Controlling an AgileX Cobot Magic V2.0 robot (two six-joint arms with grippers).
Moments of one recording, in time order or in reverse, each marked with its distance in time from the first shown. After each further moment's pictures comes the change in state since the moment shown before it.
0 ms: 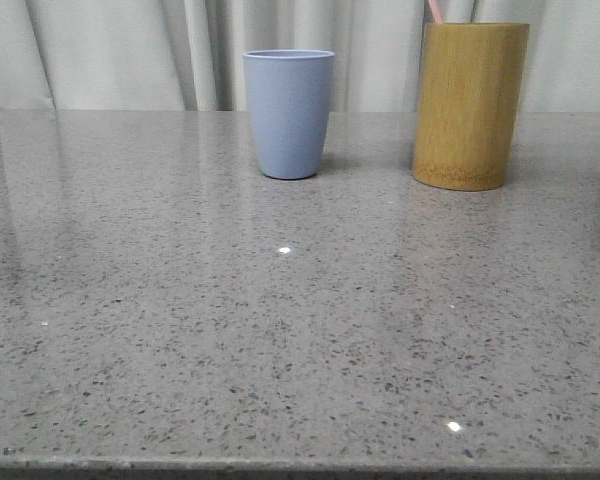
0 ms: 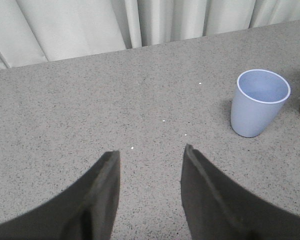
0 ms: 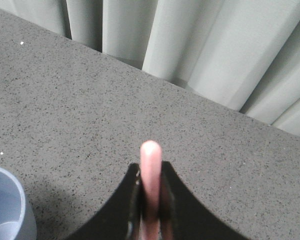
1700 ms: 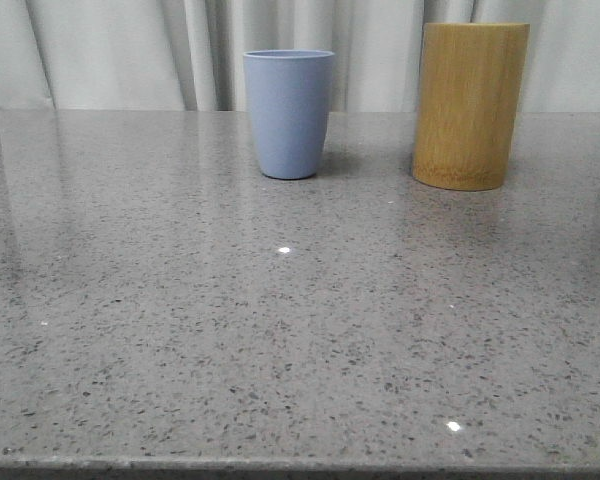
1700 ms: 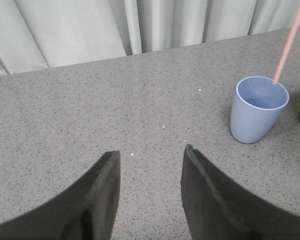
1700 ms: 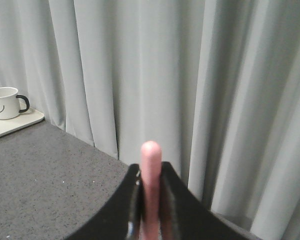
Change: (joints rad) left arm 0.000 0.000 0.000 0.000 -0.022 0.000; right arm 0.252 -0.014 -0.242 0.120 -0.174 -0.002
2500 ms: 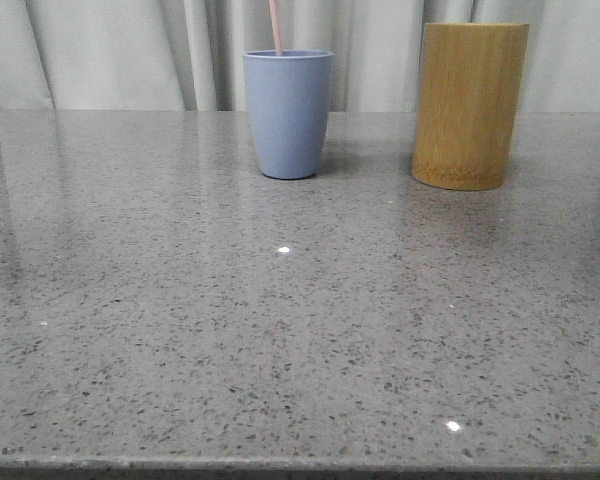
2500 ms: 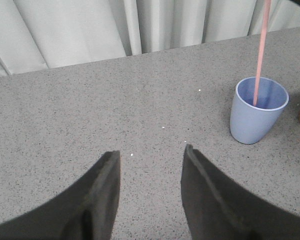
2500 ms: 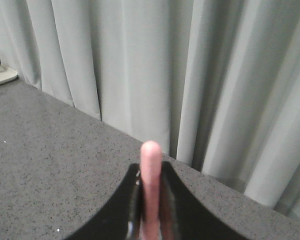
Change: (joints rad) left arm 0.000 0.000 0.000 0.000 -0.002 0.000; right arm -0.028 0.128 0.011 -0.019 -0.019 -0.002
